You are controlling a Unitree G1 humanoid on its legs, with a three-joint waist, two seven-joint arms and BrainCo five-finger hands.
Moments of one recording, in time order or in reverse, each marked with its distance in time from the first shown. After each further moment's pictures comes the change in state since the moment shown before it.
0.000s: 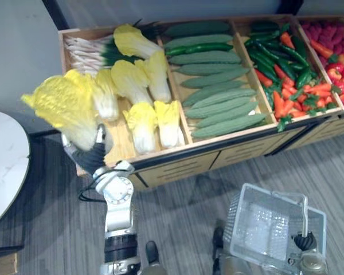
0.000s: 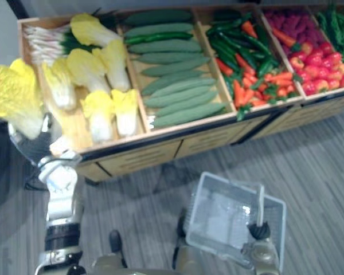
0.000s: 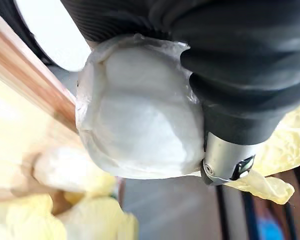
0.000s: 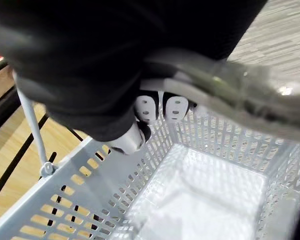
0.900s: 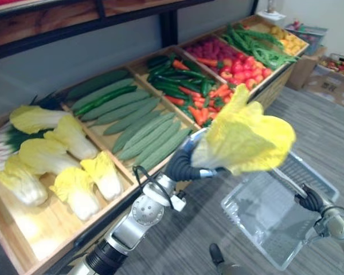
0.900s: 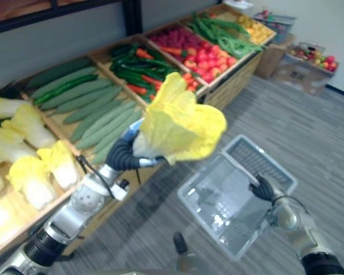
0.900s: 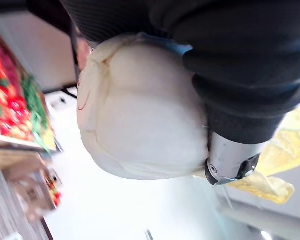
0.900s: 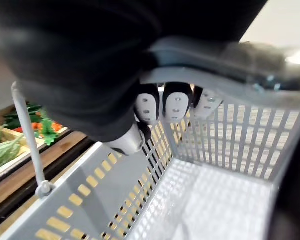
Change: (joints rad) left arm -0.045 0.466 -0.709 -0.185 -0.107 -0.234 -0.557; right arm -0.010 -0.526 0.466 -0.519 -0.075 -0.100 0.190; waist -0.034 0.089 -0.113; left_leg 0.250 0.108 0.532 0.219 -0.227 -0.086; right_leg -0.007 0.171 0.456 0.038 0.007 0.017
